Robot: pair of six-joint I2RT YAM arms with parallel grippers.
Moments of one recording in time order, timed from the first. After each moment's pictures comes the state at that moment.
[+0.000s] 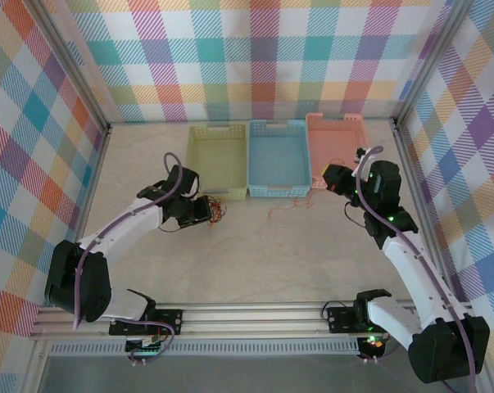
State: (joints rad) left arm -0.42 1.40 0.97 -0.66 0.22 -0.63; right arm 0.17 0.97 0.81 -0.14 -0.40 0.66
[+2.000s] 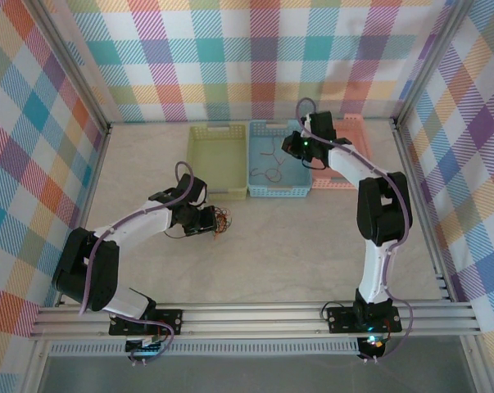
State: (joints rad) left arm -0.45 1.47 0.89 -0.58 0.26 -0.62; right arm 0.26 2.01 1.55 -0.26 -0.41 0.61
